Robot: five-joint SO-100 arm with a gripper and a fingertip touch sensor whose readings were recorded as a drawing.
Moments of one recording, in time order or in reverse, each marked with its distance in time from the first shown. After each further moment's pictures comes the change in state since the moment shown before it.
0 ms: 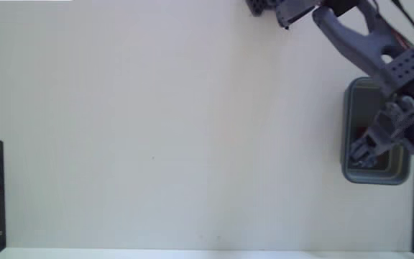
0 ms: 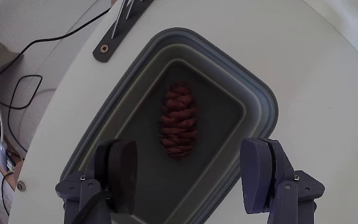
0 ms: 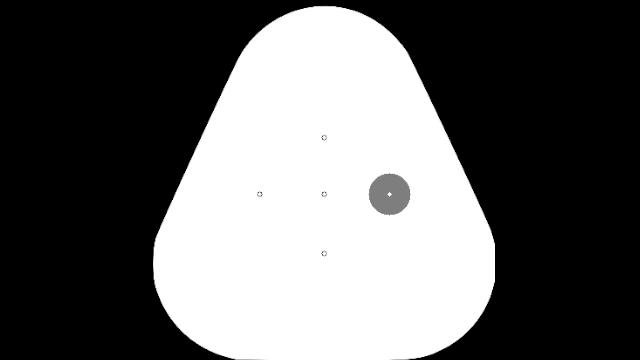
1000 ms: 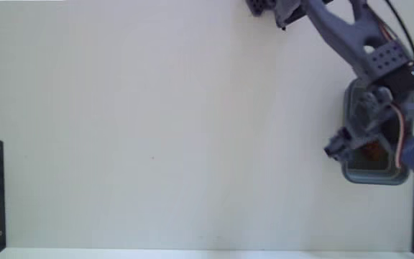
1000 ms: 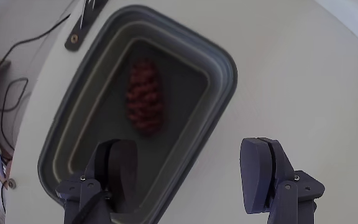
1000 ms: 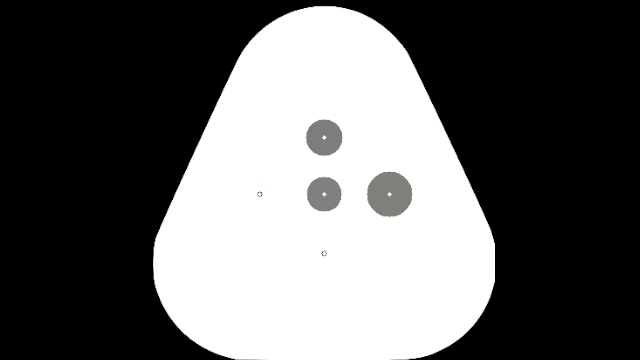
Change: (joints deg) arm 7.2 11.8 12.8 0.0 0.0
